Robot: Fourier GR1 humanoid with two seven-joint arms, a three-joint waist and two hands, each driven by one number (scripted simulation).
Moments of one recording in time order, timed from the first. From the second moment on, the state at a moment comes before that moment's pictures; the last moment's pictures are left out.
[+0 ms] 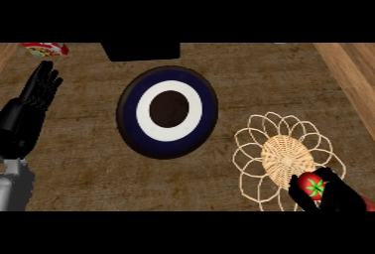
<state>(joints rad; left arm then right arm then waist) -0.20 0.31 0.15 -1.63 0.06 -0.07 0.11 0.27 -0.19 0.14 -1.63 1.15 -0.33 0.67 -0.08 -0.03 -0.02</state>
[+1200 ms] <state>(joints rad) -0.28 0.28 0.10 -1.61 0.05 -0.09 0.12 0.26 -0.16 0.87 -2.15 1.67 -0.38 0.94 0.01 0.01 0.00</state>
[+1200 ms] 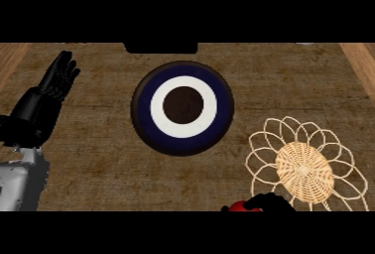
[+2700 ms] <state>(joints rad) -0.35 0.24 0.07 -1.59 0.03 -0.10 0.13 -0.84 -0.01 0.44 -1.01 0.90 -0.67 0.97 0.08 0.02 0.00</state>
